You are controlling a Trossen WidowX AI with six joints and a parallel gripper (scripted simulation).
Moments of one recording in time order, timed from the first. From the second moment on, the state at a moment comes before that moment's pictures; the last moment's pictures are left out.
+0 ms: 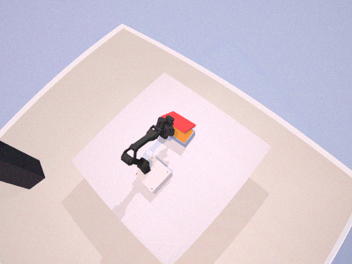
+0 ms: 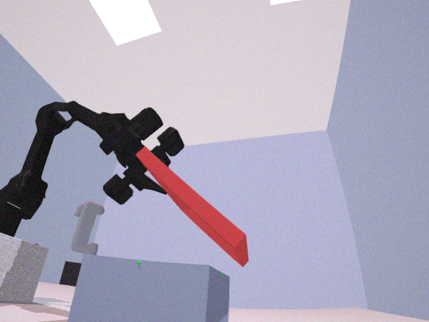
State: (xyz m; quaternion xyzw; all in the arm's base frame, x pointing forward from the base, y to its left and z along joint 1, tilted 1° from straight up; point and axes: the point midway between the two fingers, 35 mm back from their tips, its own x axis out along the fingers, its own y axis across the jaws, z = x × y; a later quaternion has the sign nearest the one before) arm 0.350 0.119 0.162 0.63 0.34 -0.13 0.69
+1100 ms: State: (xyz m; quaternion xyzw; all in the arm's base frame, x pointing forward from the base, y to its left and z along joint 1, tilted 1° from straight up) arm 0.321 0.179 0.163 0.63 0.34 -0.13 0.69
